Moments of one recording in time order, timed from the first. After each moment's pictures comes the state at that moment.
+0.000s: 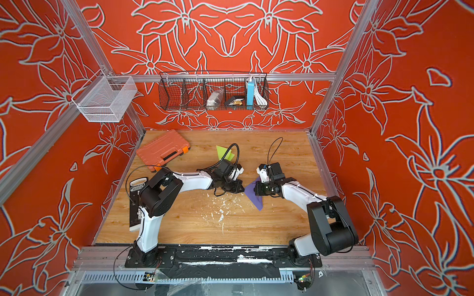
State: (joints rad) left arm -0.69 2.08 1.27 -0.12 0.47 -0.48; right arm 0.33 1.44 0.71 -0.30 -0.39 0.25
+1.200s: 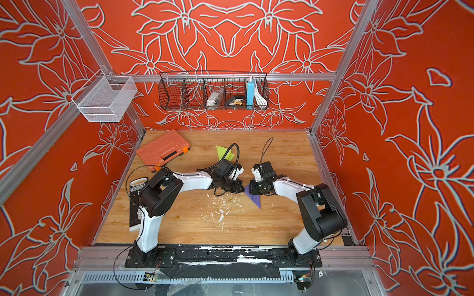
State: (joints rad) left arm -0.69 2.08 1.27 -0.11 0.48 -0.48; right arm 0.41 1.58 0.77 -0.26 -0.32 0.32
